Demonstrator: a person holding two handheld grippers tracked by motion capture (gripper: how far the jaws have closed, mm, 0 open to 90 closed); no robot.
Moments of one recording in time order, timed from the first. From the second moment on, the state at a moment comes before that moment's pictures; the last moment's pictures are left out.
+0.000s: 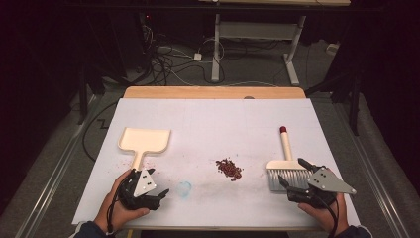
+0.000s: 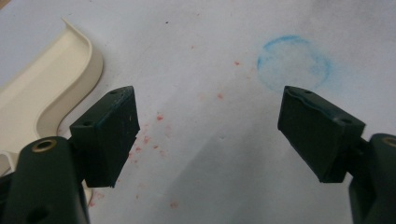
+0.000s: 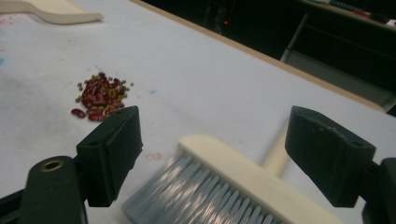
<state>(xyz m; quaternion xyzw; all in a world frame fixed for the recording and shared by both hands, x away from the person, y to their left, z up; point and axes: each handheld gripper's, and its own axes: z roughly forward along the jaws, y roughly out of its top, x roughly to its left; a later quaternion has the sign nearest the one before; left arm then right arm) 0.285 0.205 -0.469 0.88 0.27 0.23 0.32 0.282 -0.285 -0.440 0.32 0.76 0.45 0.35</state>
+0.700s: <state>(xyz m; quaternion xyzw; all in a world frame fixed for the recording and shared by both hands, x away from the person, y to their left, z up) 0.281 0.204 -0.468 0.88 0.27 0.24 0.32 0.273 -0.283 -0.453 0.30 0.78 0.43 0.34</state>
